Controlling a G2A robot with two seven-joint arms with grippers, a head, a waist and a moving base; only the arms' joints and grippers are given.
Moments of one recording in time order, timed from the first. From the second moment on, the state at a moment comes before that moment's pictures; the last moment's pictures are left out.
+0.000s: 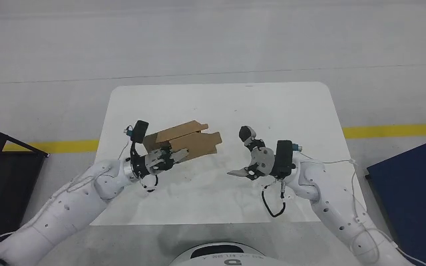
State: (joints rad) left arm 1.13 -0.69 -0.63 -1.54 0.06 -0.94 0.01; right arm -1.46 -0.98 1.09 -1.73 -1.17 -0.75 -0.45
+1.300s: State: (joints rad) left arm 1.14 -0.73 -0.73 -1.65 -0.88 -0.62 -0.74; right arm -1.48 -1.02 1.11 -1.73 -1.10 -0.50 -0.42
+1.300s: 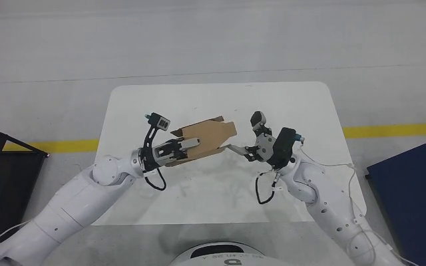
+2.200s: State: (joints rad) left arm 1.18 -0.79 -0.80 -1.60 -0.94 -0.57 -0.95; right arm -1.46 -1.05 1.08 -1.73 -1.13 -0.53 -0.38
